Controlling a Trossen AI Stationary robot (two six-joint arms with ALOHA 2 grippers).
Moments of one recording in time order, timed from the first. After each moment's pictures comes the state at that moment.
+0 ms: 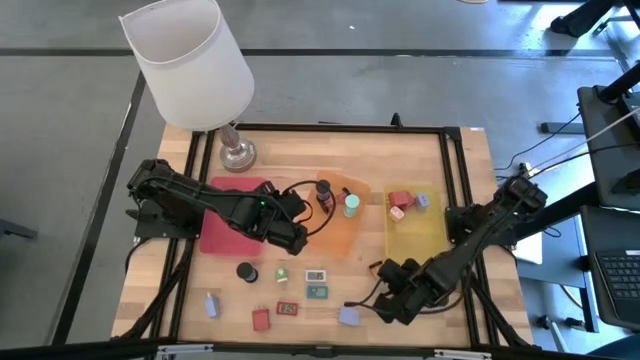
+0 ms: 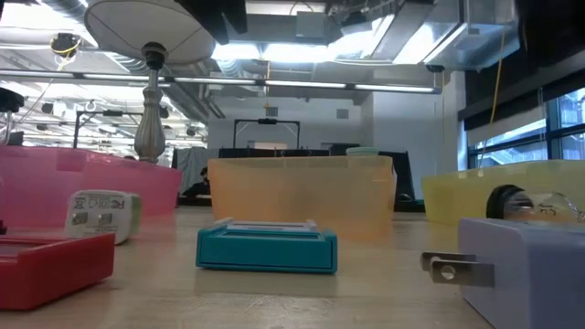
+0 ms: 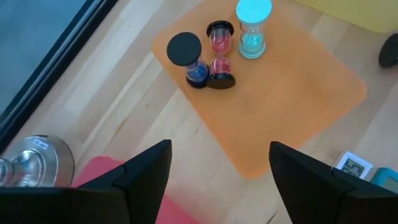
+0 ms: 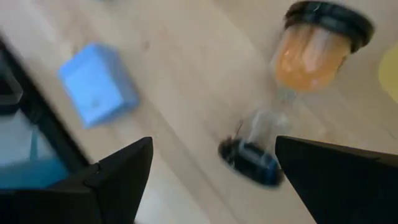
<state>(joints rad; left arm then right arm) -0.32 1.69 1.67 -1.28 -0.58 -0.84 0.79 1.69 1.05 -0.61 0.22 1.50</state>
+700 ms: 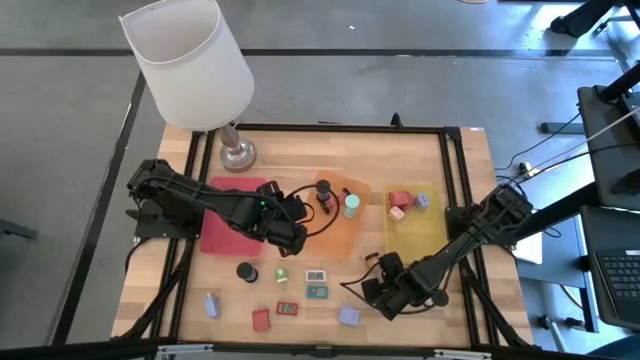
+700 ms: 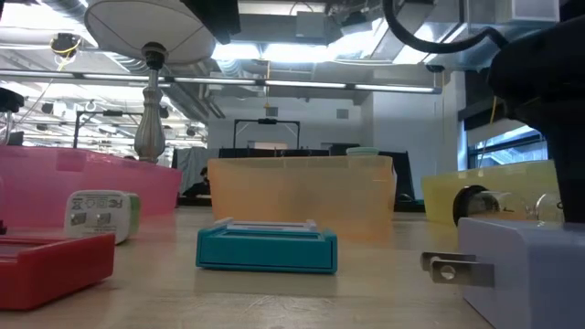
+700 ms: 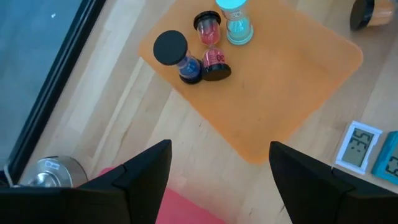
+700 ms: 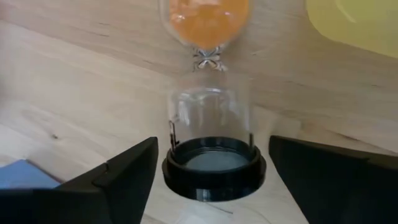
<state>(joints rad) -0.32 1.69 1.67 -1.29 -0.54 -0.66 0.72 1.84 1.06 -0.65 0.20 1.98</state>
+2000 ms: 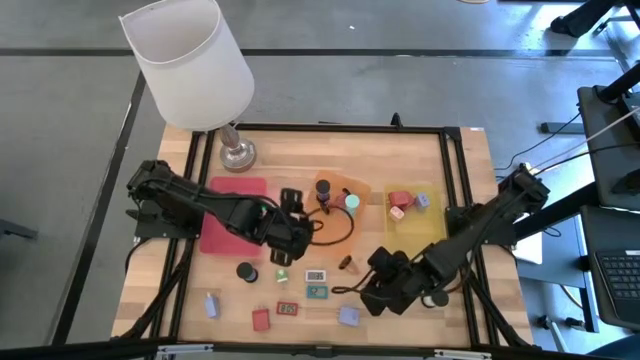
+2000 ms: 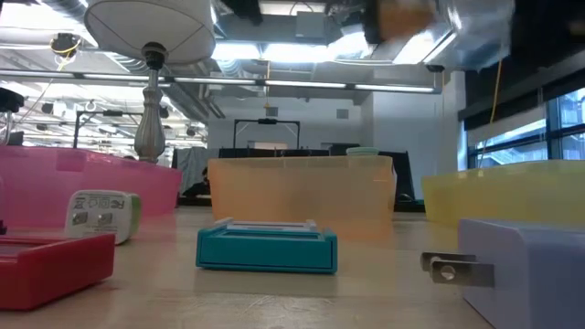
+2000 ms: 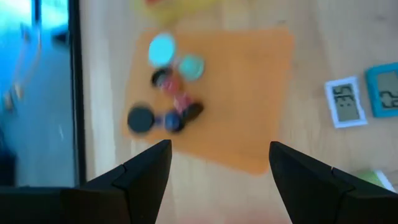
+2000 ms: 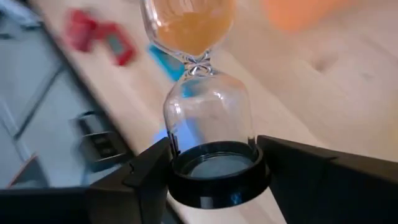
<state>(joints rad) -0.36 1.69 1.67 -1.12 -0.50 -0.04 0.69 1.63 1.25 -0.68 0.29 1.42</state>
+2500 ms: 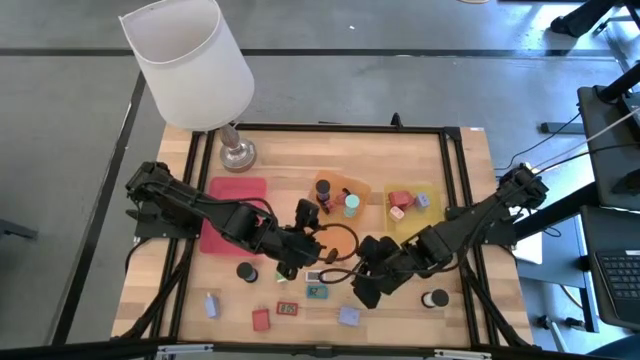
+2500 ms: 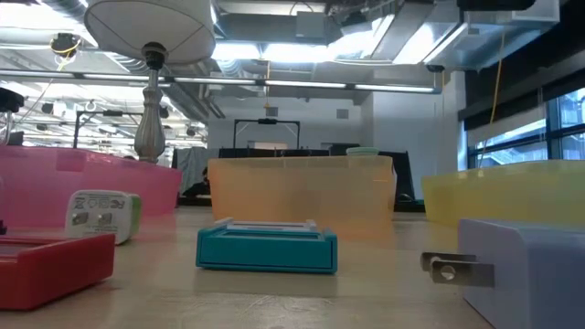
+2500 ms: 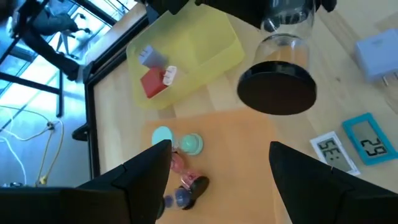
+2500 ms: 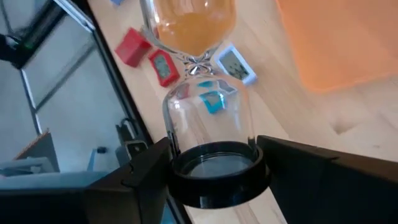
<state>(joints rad) -0.40 1.69 1.67 -0.85 -0.50 0.25 0.59 1.62 1.39 -0.73 0.21 1.16</state>
